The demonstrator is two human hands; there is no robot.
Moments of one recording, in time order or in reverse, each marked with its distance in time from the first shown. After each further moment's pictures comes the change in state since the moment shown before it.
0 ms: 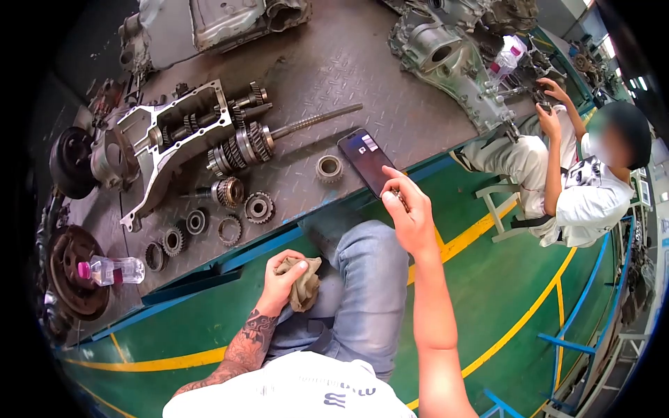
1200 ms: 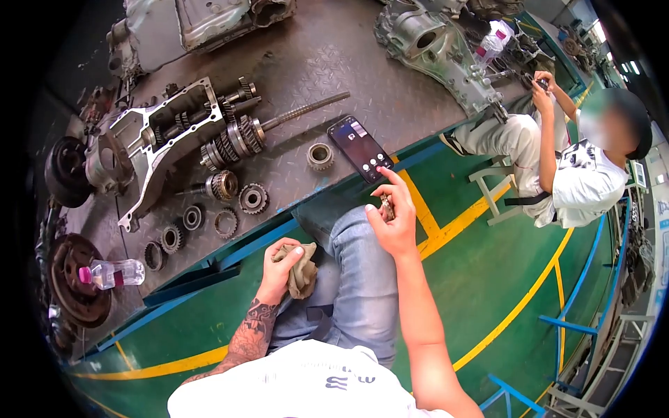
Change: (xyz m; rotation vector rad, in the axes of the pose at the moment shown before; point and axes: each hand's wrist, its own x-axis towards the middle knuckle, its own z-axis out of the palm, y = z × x) left_hand -0.004 0.001 0.002 -0.033 0.006 -0.022; right_hand -0.041 0.032 0.023 -0.056 0.160 -0.155
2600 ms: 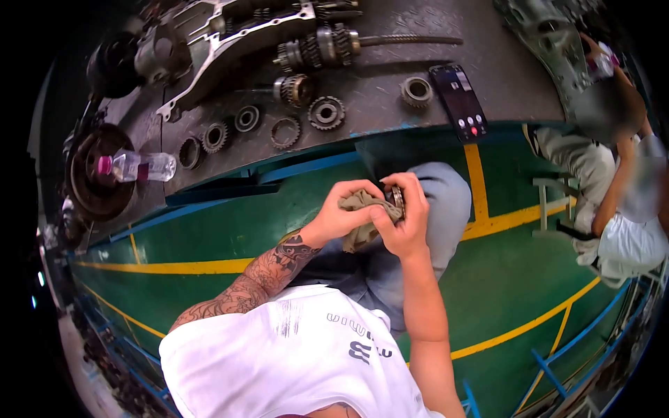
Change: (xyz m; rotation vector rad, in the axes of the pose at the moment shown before) left_hand -0.010 0.017 0.026 0.116 -0.259 0.195; right_hand -0.070 -0.023 0.071 0.190 -0.258 -0.040
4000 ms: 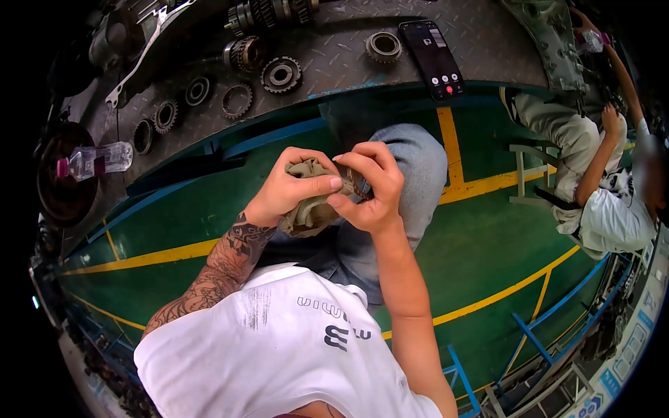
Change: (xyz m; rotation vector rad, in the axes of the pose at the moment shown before) left_hand -0.007 0.037 -0.004 -0.109 0.032 -0.266; right_hand -0.001 0.004 -0.004 -0.078 -0.018 -0.236
